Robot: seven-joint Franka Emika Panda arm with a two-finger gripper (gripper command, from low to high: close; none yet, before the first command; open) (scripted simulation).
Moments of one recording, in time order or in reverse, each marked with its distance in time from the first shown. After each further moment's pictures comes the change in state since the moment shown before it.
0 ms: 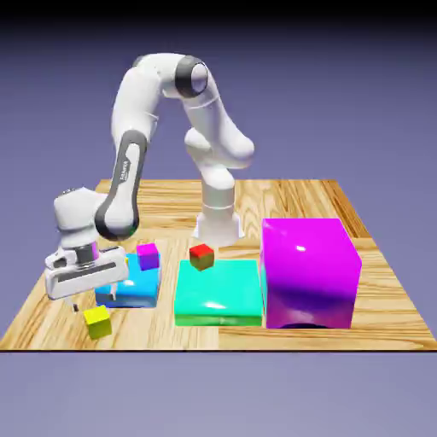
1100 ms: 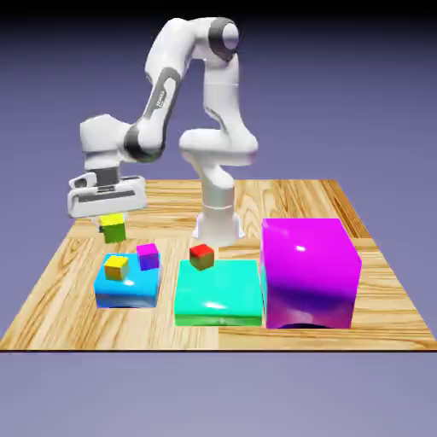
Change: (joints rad) arm 0.605 -0.780 -0.770 -0.481 -0.339 -0.193 0.390
